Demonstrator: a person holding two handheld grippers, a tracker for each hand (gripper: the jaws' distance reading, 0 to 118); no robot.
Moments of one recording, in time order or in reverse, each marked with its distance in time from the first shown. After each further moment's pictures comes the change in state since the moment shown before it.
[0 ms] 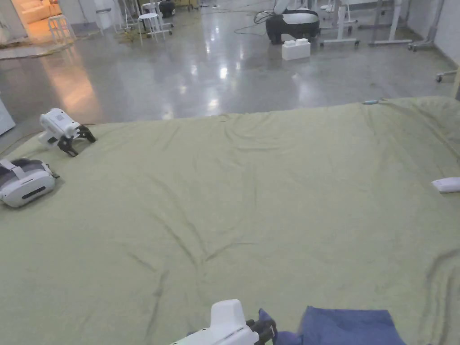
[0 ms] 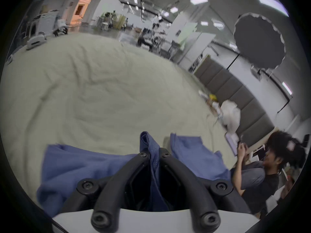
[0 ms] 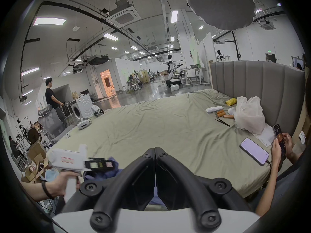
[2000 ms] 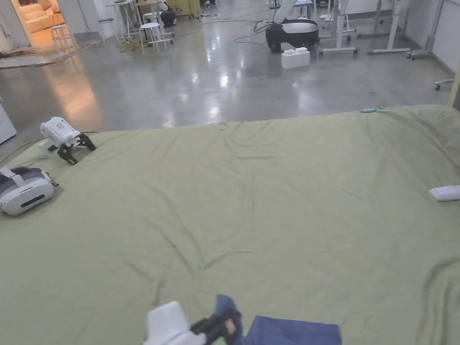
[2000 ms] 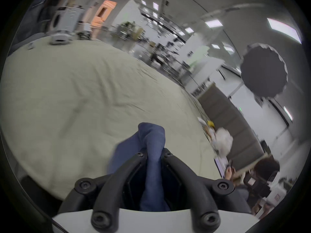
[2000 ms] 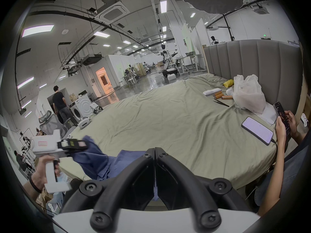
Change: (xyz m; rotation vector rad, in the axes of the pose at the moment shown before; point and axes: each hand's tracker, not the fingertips) left arm 0.009 0.019 0.088 0.162 -0.076 0.110; right arm 0.018 -0.028 -0.006 -0.081 0.014 -0.111
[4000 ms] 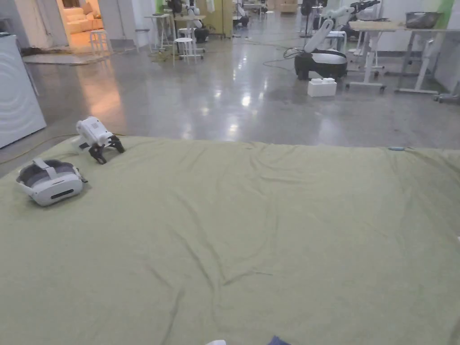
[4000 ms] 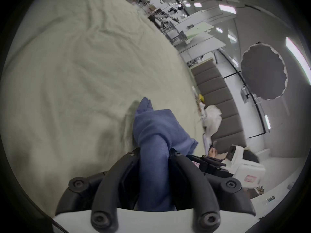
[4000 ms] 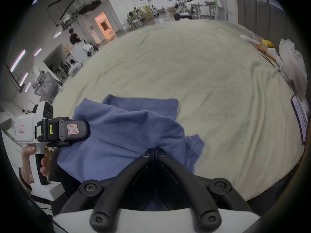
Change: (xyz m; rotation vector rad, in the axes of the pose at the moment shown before) left arm -0.103 -0.014 -0.046 -0.260 -0.202 0.259; right arm -0.031 -0.043 -0.186 -0.519 0.081 0.057
